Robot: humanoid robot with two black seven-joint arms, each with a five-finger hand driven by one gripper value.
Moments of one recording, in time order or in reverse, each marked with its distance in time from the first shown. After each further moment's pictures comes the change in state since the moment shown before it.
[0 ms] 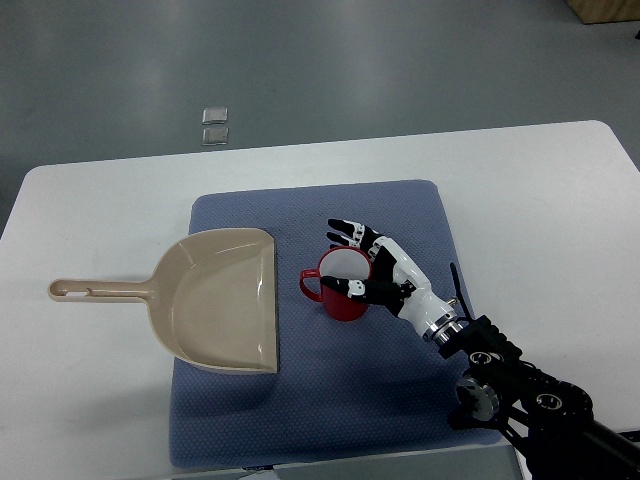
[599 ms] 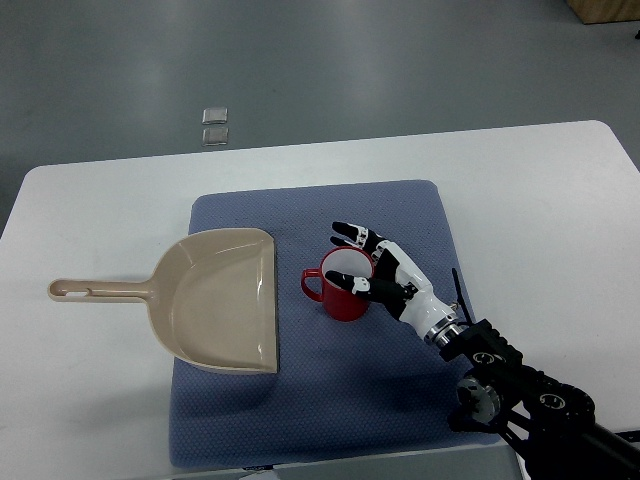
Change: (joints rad) left arm 0.000 0.000 0.000 0.000 0.000 0.000 0.000; right arm -0.009 0.000 0.002 0.002 0.056 0.001 -0.041
